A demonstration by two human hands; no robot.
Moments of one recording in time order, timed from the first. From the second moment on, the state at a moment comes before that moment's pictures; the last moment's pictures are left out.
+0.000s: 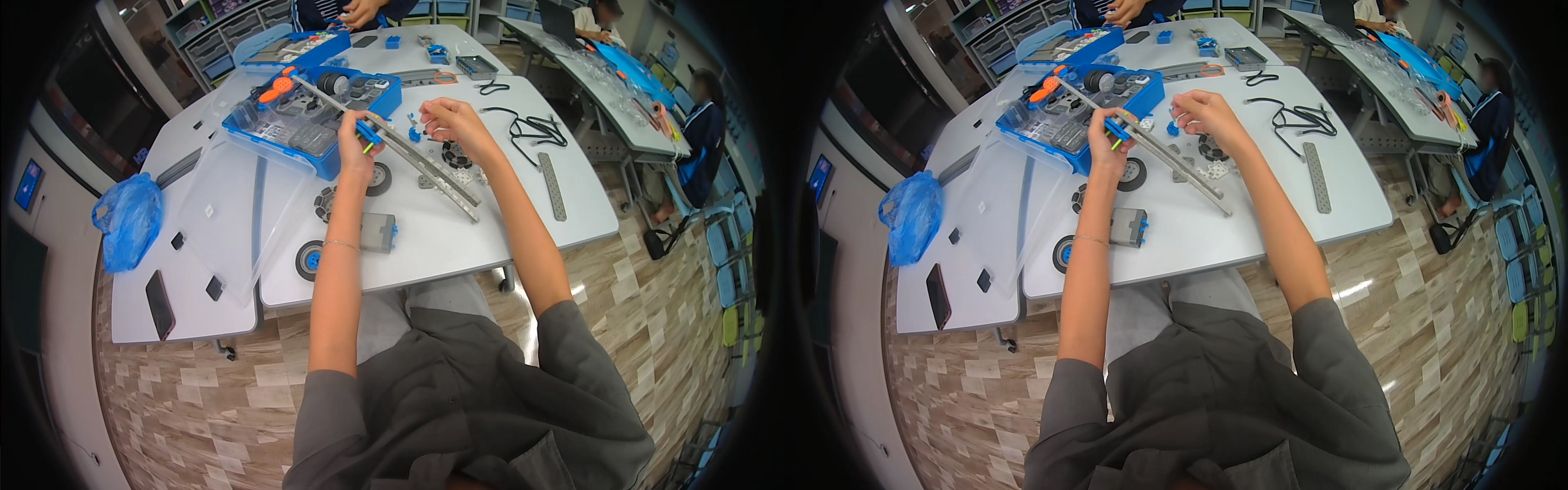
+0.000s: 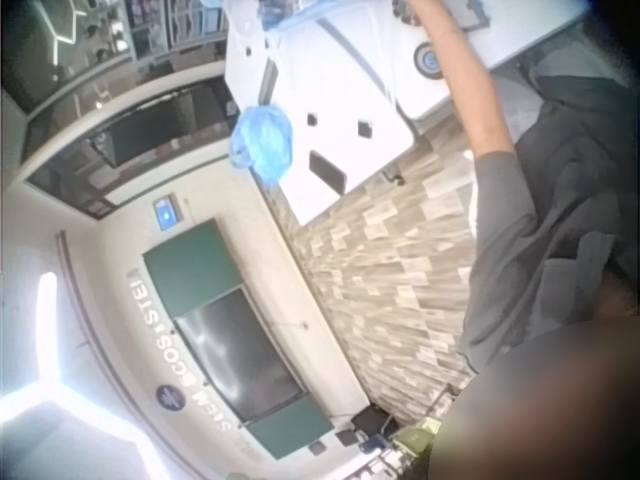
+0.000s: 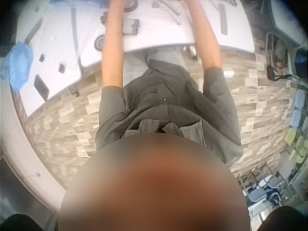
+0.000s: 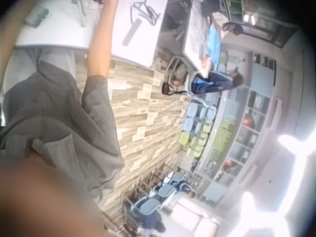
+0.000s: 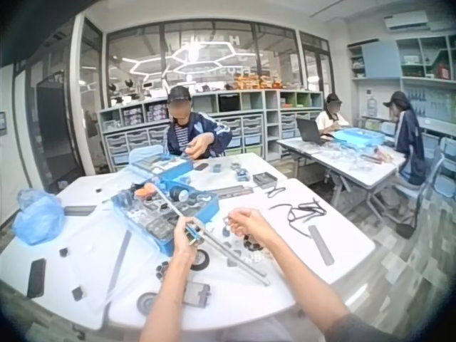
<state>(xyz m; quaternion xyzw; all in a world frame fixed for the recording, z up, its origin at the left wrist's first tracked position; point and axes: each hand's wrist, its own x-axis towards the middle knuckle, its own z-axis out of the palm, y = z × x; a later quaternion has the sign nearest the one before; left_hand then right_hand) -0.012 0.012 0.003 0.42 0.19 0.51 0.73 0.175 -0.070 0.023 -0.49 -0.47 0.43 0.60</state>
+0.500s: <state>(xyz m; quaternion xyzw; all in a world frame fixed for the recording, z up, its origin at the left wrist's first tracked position) -0.010 0.009 -0.002 0.48 0.29 0.46 0.69 0.151 -0.083 0.029 -0.57 -0.65 0.32 0.39</state>
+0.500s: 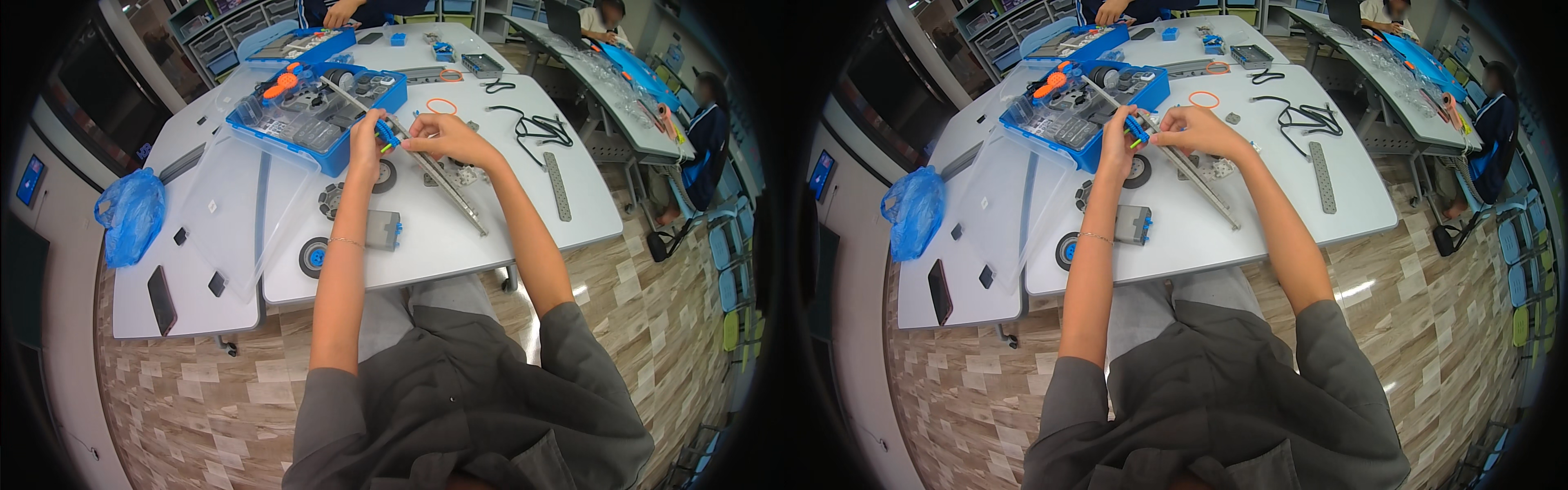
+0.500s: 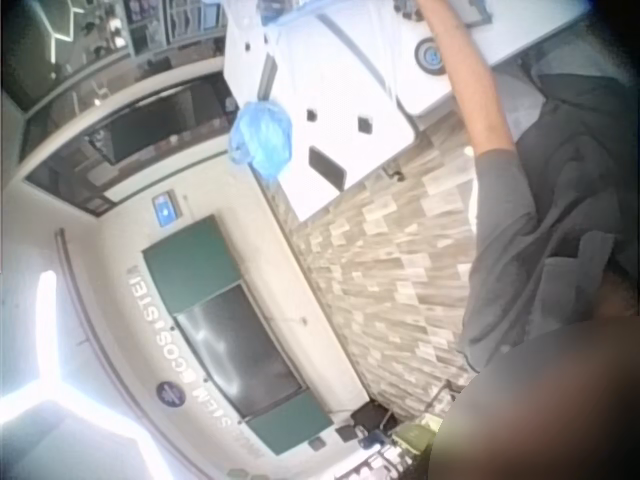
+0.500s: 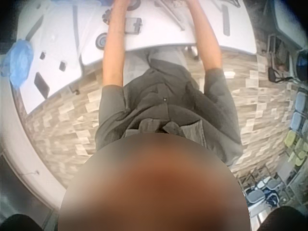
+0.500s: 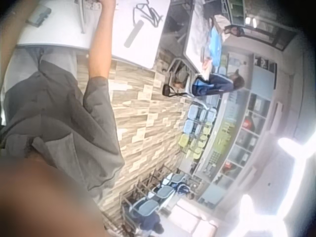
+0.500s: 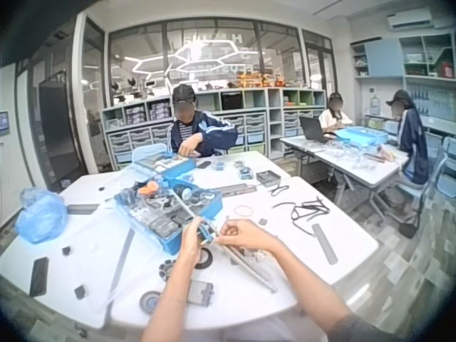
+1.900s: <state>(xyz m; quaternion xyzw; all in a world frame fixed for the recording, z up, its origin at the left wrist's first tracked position) 0.007 0.002 -0.001 0.58 0.40 0.61 0.36 0.098 -0.073 0.001 -0.58 -0.69 -0.21 0.39</state>
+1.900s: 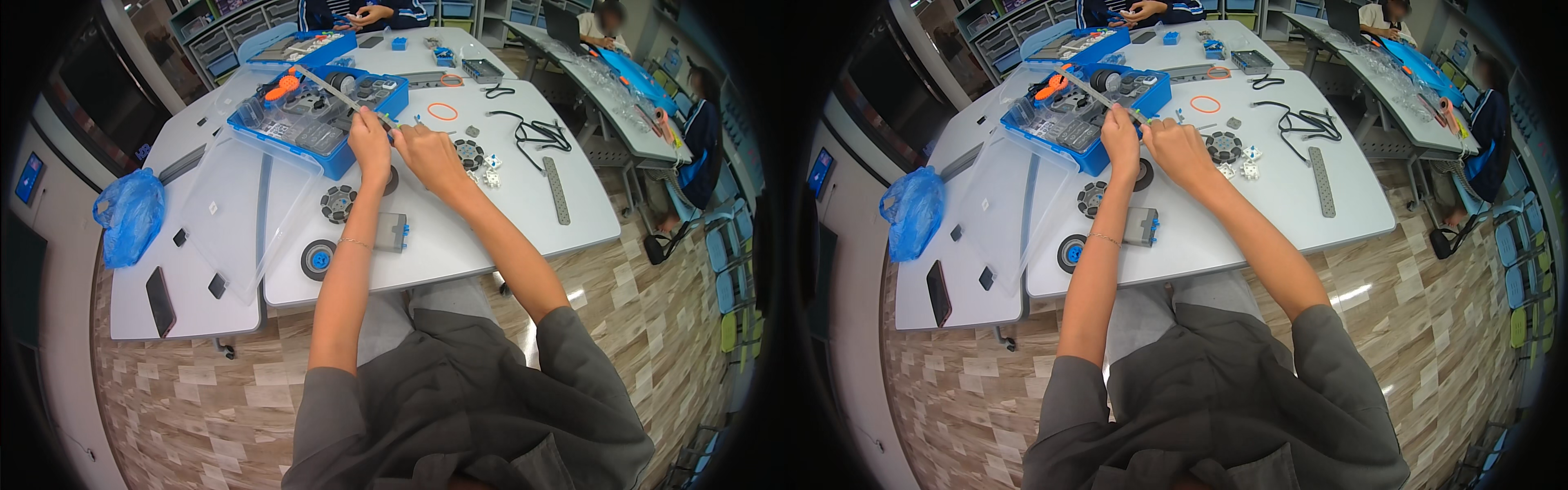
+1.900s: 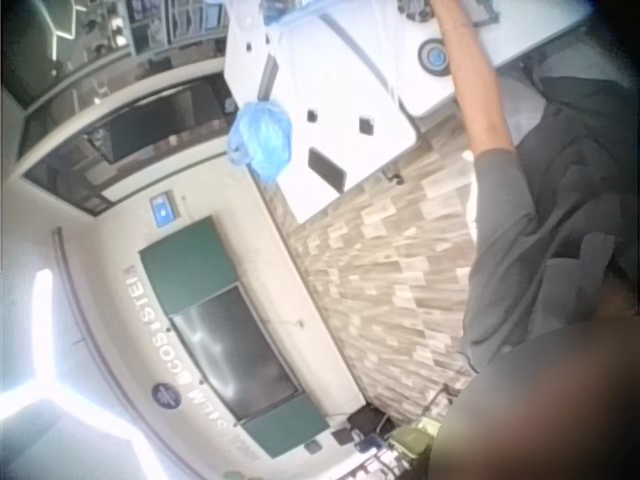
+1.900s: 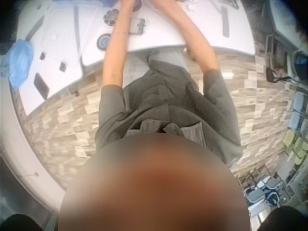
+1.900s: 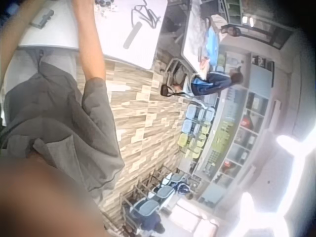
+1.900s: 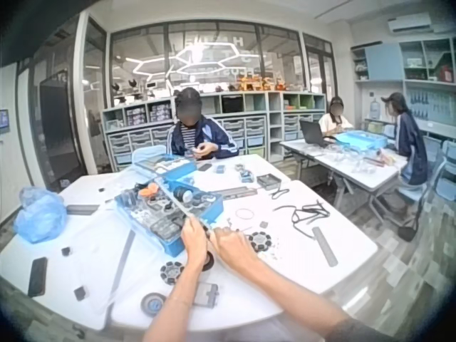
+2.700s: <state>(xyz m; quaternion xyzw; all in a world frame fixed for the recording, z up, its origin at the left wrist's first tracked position) -0.001 0.005 -0.002 0.51 0.16 0.47 0.71 0.142 -0.080 0.020 -0.51 -0.49 0.41 0.58</state>
